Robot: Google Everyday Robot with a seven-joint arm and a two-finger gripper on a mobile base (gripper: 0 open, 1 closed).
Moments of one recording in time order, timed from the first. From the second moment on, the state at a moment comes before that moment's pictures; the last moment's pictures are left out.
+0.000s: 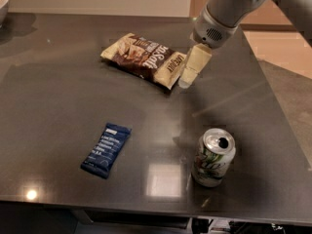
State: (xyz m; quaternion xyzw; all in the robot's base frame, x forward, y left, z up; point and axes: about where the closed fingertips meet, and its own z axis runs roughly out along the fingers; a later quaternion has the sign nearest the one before) arm 0.613 -0.094 0.917 -0.60 0.77 0.07 0.21
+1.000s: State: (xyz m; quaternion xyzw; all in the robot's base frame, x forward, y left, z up) arm 0.701 -0.042 0.870 -0.58 0.79 0.06 0.17
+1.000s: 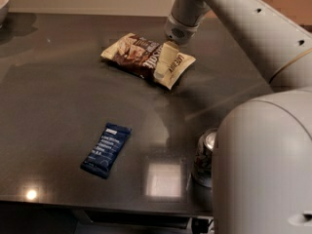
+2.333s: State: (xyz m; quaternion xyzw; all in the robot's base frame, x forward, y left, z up) arm 0.716 -0.021 0.844 -0.58 0.80 0.06 0.13
